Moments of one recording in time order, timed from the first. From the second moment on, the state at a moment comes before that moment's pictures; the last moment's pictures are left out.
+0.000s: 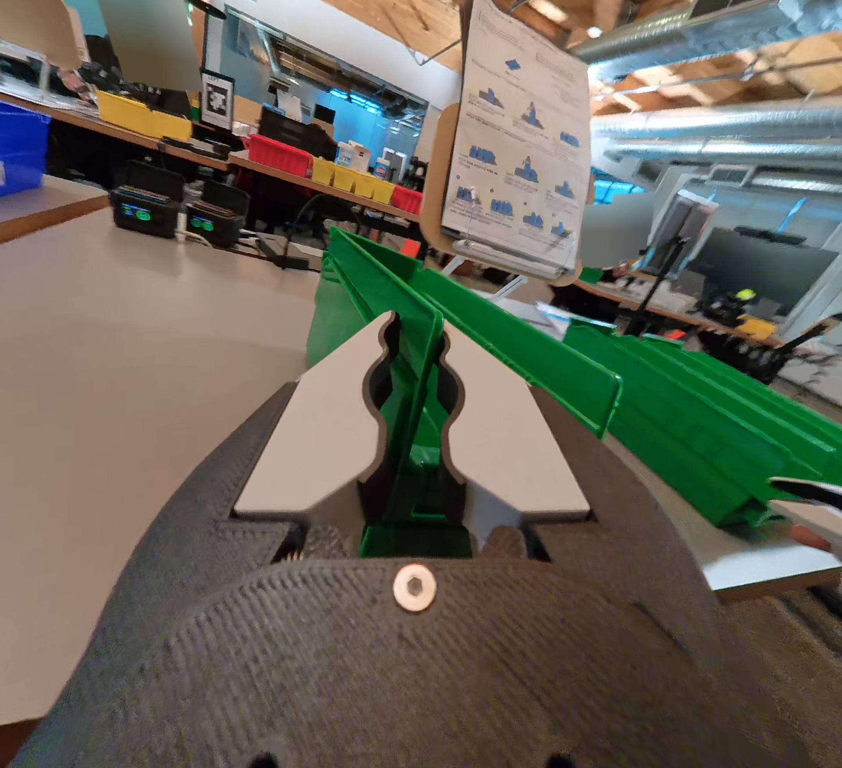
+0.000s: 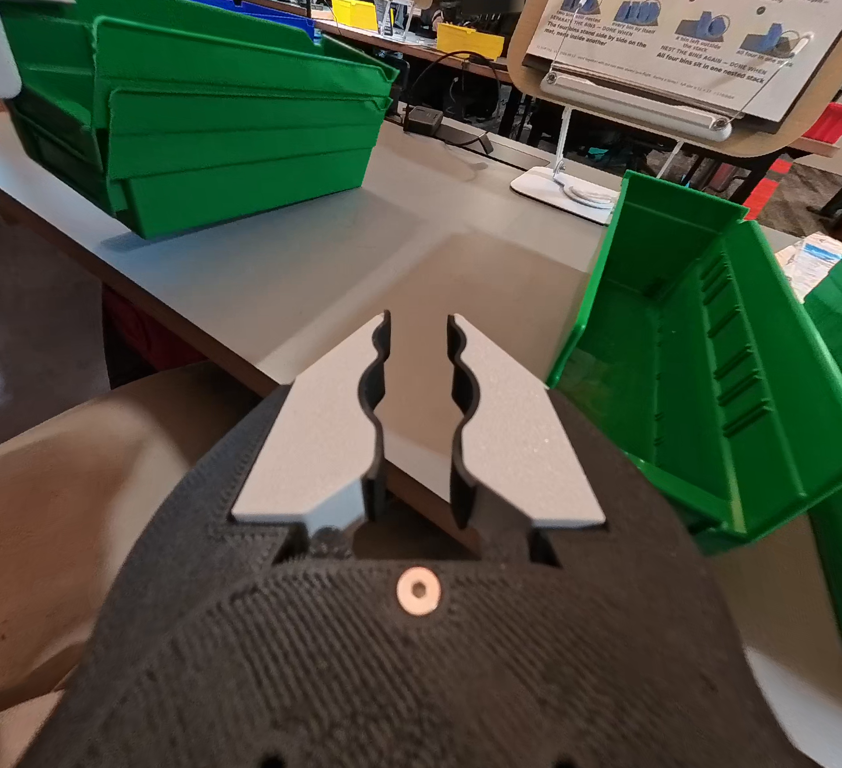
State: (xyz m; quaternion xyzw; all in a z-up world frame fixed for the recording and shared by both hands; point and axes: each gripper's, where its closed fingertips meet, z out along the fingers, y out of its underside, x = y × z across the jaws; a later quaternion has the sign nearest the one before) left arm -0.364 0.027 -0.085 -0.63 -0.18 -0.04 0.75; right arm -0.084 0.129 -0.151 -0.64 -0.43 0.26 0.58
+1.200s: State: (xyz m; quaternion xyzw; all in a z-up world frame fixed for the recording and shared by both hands) left arm -0.383 0.021 -0.084 -0.60 -0.24 -0.03 0.76; right arm -0.087 0.124 -0.152 -0.64 -0.44 0.25 0.58
